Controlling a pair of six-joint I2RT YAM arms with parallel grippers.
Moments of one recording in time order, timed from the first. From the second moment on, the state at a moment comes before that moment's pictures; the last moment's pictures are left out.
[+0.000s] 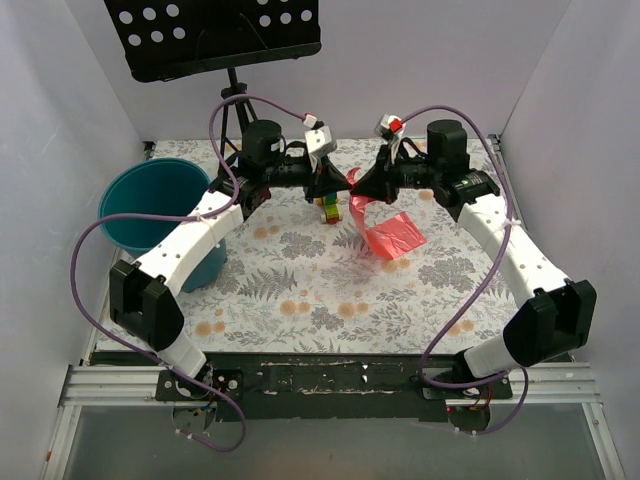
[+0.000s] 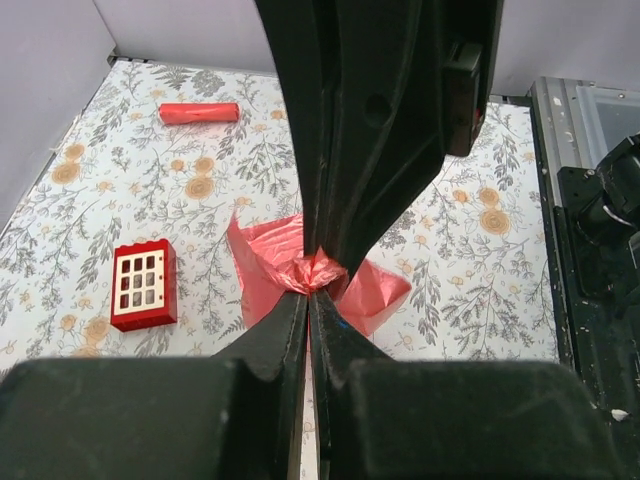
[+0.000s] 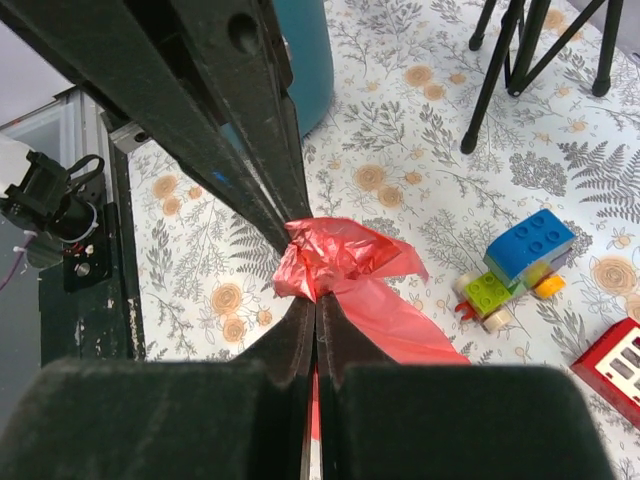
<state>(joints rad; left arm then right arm) -0.52 1.60 1.52 -0.16 0.85 0.21 0.38 1.47 1.41 -0.33 -0.93 -0.11</state>
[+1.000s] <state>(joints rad) -0.51 1.61 1.52 -0.08 0.95 0.05 0.34 1.42 1.38 -0.34 -0.94 -0.10</state>
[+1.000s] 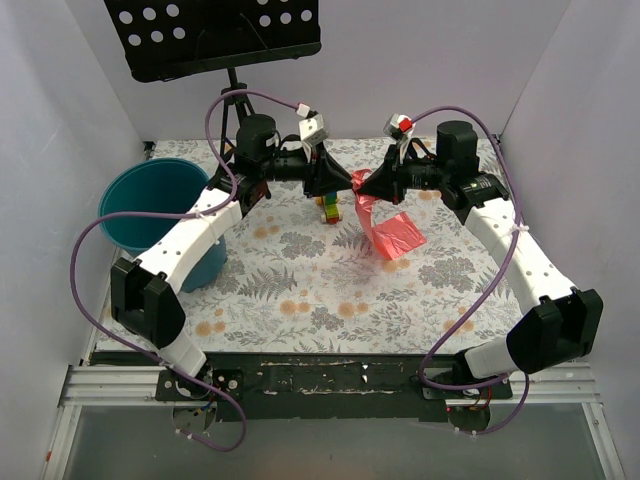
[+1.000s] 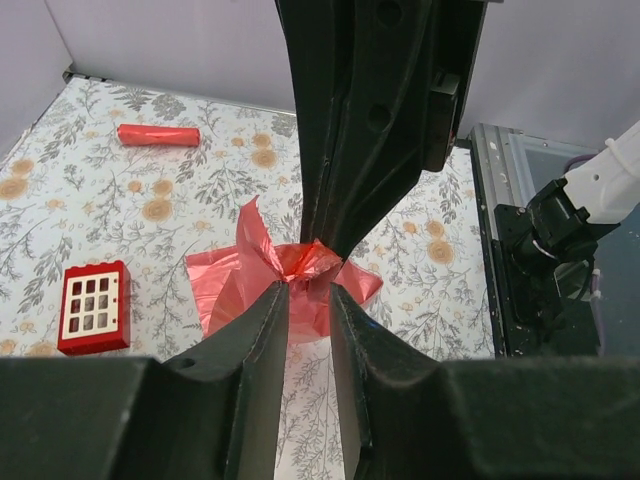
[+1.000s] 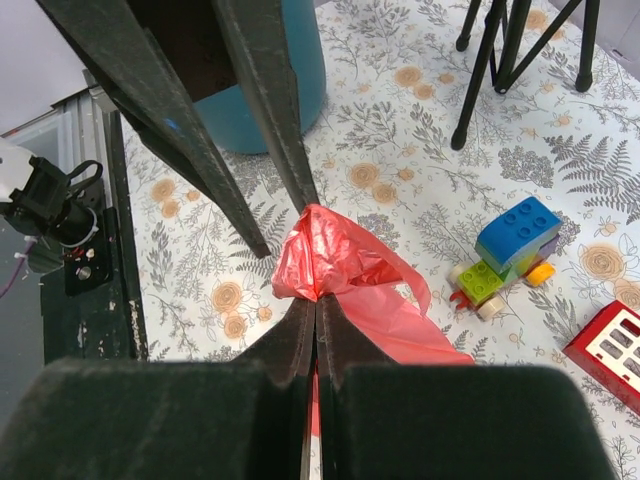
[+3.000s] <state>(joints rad) -0.51 1.68 1.55 -0.09 1.02 0.12 0.33 1.43 1.48 -0.44 -0.89 -0.20</state>
